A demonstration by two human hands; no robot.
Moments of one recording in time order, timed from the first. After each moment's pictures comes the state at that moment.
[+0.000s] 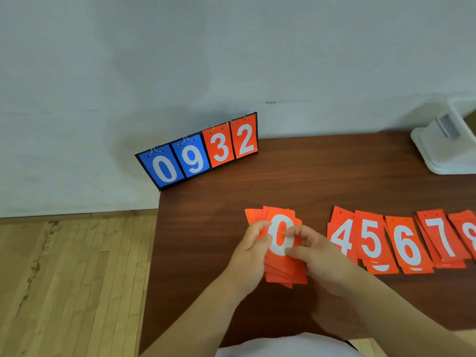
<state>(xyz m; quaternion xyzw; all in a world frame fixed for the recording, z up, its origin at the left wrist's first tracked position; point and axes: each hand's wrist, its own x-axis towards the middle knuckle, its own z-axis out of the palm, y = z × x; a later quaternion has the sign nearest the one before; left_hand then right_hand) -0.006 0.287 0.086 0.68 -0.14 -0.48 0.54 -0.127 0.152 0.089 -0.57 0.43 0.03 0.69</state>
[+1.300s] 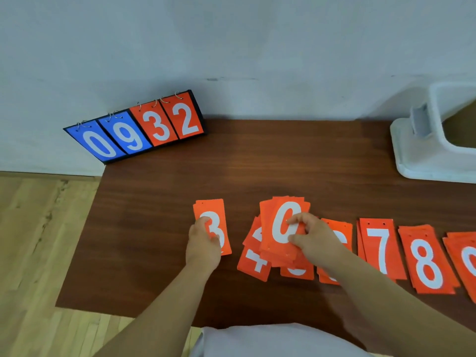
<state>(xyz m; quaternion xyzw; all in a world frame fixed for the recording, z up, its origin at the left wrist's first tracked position) -0.112 0.141 -0.001 0.93 0.03 -0.25 0.27 -0.253 -0.073 0.049 -0.72 0.41 0.12 0.54</state>
